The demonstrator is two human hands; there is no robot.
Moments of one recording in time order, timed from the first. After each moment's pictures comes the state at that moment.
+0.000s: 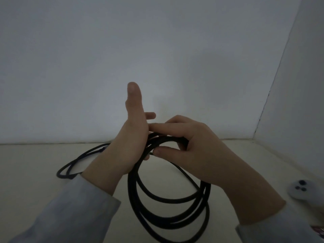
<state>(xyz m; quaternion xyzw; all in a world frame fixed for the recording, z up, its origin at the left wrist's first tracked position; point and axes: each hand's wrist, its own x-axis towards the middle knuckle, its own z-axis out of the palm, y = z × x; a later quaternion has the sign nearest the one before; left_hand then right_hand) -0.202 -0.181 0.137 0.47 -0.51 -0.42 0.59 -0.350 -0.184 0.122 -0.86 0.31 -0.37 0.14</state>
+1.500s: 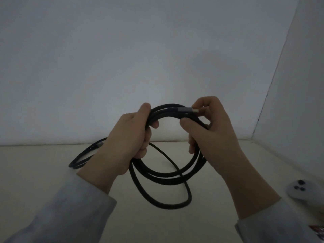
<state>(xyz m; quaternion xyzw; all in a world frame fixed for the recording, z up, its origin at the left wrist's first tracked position) -0.188 -0.199 0.122 0.49 -0.52 -0.42 0.56 -0.365 -0.207 0.114 -0.66 0.38 -0.58 0.28</state>
